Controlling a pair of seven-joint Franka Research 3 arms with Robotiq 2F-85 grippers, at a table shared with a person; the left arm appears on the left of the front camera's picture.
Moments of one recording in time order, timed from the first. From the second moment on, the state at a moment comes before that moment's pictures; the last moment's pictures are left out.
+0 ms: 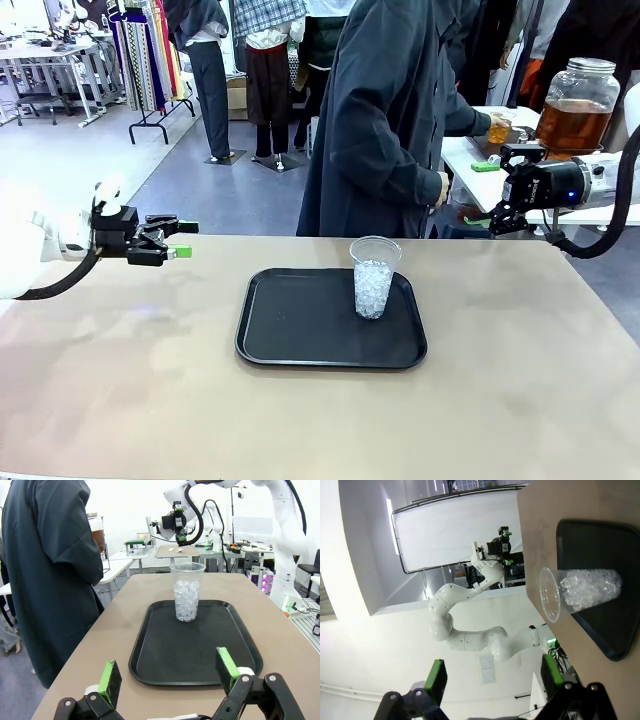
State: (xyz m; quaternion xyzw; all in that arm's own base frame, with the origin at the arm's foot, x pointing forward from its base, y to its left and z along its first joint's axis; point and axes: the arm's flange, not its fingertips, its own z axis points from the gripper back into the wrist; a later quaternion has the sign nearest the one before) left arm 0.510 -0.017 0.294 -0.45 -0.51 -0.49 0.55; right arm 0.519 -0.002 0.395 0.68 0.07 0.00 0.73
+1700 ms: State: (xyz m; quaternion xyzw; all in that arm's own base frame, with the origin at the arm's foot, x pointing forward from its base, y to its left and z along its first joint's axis) left arm 0.510 -0.017 0.294 -0.45 -0.51 -0.49 0.55; right arm 0.519 -0.002 0.395 0.68 0.07 0.00 0.73
